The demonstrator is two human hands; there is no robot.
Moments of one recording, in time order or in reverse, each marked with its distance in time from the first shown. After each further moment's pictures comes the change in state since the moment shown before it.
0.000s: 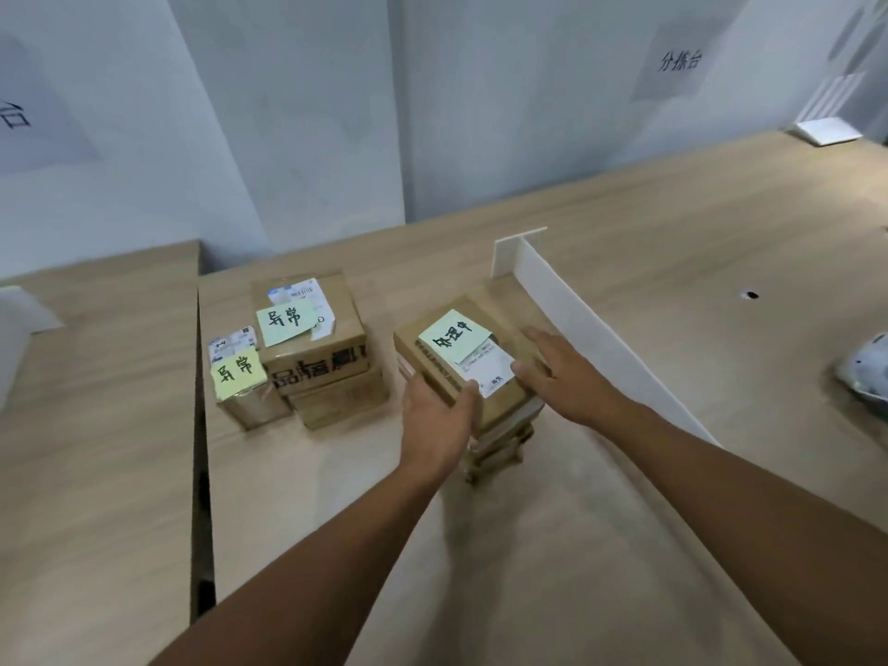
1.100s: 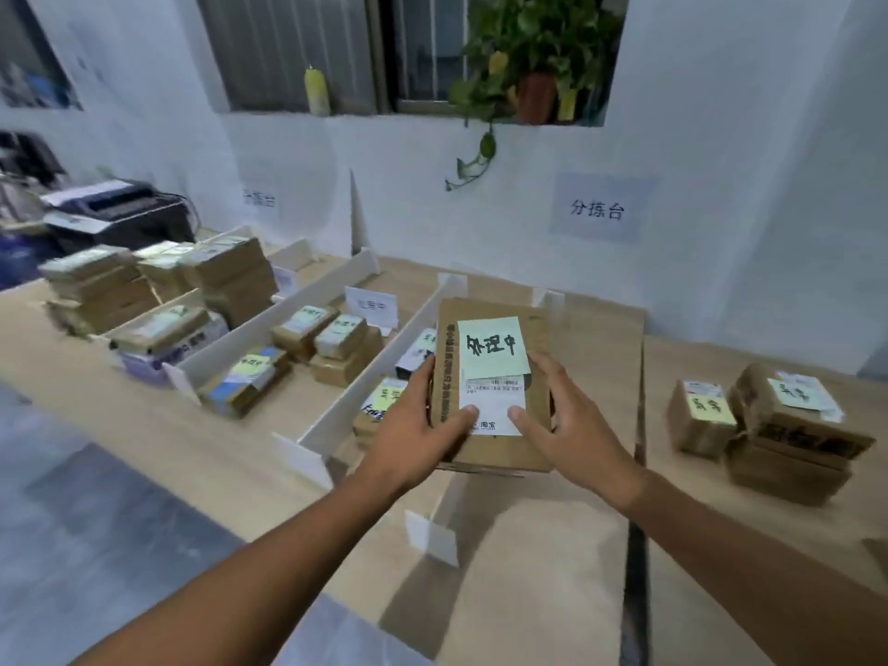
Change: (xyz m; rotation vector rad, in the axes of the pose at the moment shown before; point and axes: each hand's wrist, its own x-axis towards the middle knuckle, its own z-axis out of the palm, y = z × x) left_hand -0.436 -0.083 -0.566 0.180 0.642 0.157; right_hand -0.295 -0.535 0.300 0.256 -0.260 -0.898
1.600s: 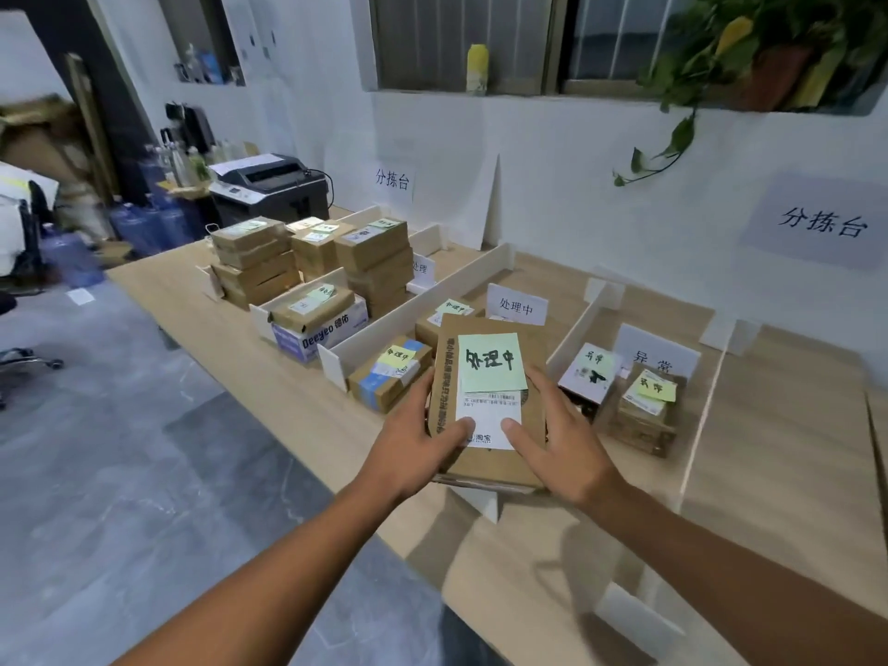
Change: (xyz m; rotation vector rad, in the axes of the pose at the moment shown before) left_hand 0.010 -0.175 -0.254 0.029 0.155 -0.195; right_hand 0.129 -0.113 0.283 0.037 -0.174 -0.031
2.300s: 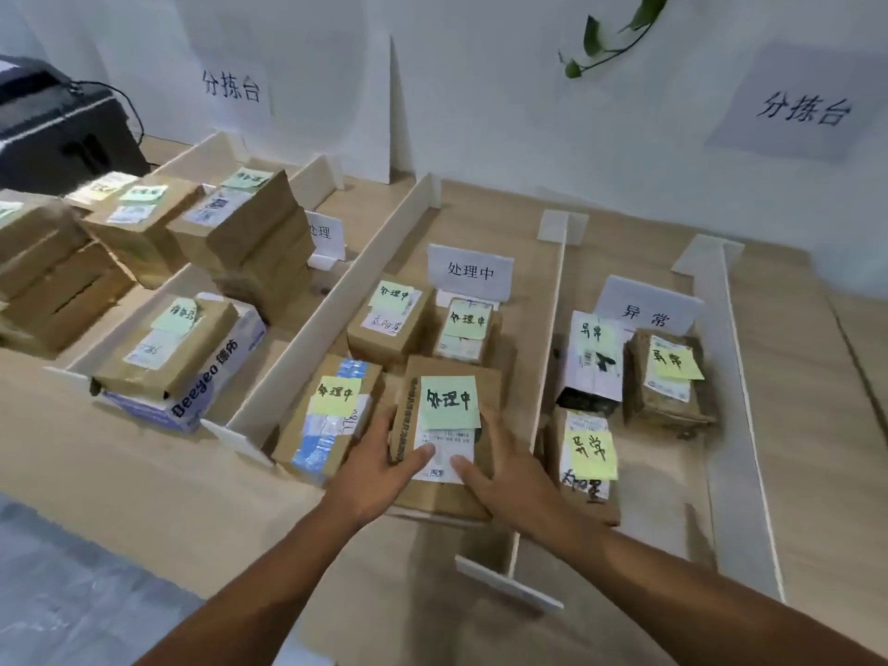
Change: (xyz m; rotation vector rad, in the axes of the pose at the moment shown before) left_hand 0.265 -0.193 -0.013 0.016 -0.435 -0.193; right_hand 0.181 0.100 0.165 0.001 -0.147 0.551
